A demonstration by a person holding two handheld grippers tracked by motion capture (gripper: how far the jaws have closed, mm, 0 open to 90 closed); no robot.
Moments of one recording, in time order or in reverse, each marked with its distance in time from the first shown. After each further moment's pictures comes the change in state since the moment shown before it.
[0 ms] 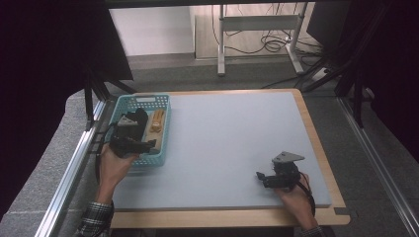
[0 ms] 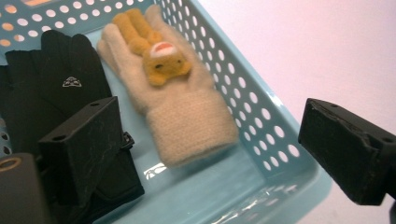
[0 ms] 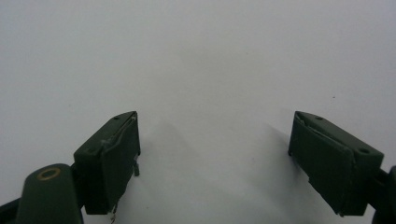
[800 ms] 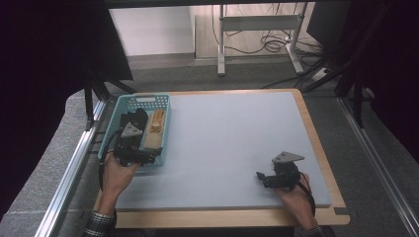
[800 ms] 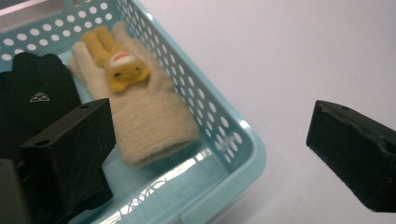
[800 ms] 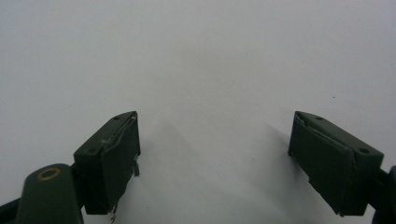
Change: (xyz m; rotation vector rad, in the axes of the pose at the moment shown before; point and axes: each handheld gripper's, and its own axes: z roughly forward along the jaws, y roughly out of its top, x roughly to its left) left arm -0.031 -0.011 -0.011 -0.059 -0.032 0.099; right arm 0.000 0.000 0.000 -0.001 -0.001 0.000
